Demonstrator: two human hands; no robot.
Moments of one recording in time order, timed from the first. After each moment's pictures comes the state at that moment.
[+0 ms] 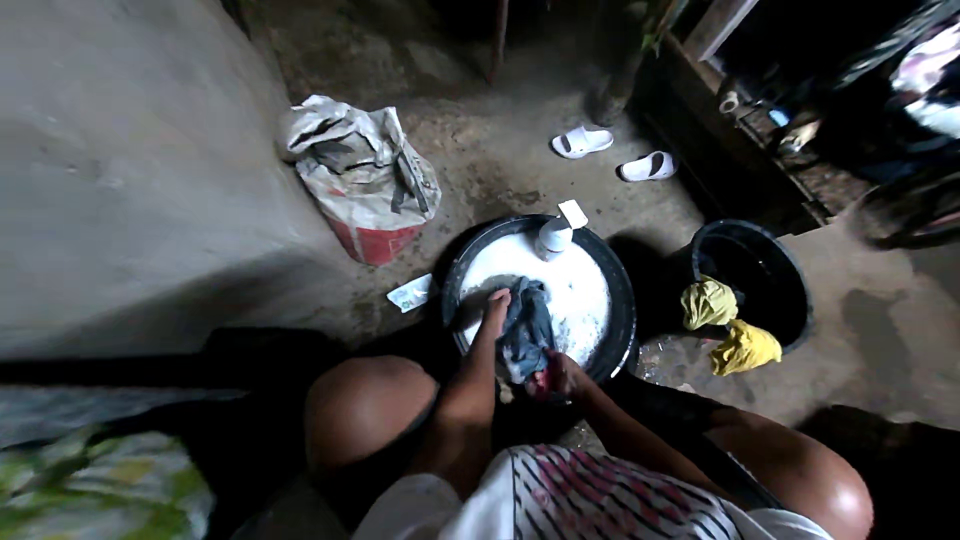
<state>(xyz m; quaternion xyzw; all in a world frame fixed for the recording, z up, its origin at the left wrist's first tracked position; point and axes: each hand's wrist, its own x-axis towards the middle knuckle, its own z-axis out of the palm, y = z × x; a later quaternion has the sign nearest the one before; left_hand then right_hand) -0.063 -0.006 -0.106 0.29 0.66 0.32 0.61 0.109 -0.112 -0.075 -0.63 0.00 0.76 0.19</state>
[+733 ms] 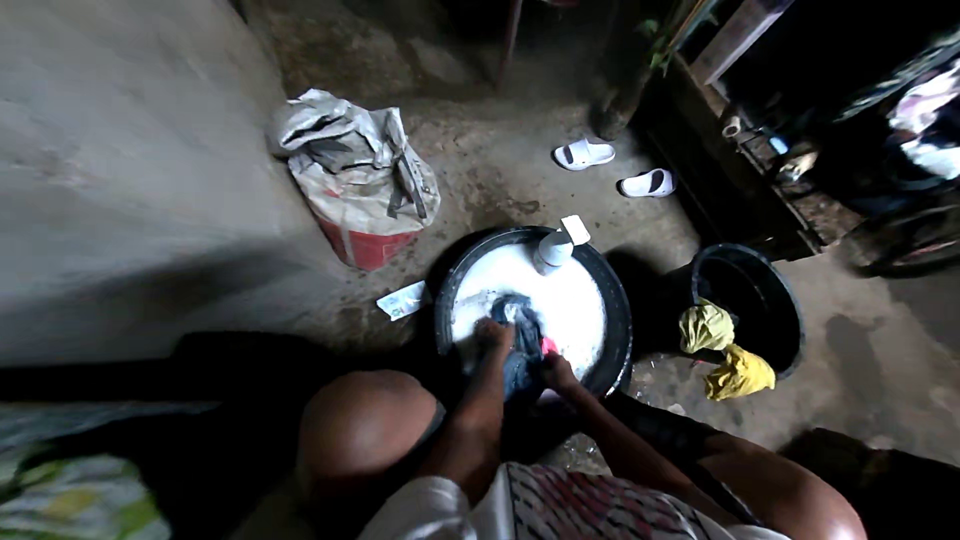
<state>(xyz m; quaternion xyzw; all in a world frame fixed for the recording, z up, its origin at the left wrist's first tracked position) -0.035 -0.013 -0.124 0.36 0.82 0.04 0.44 0.130 -0.074 -0.103 -0.69 -0.53 0.49 -0.07</state>
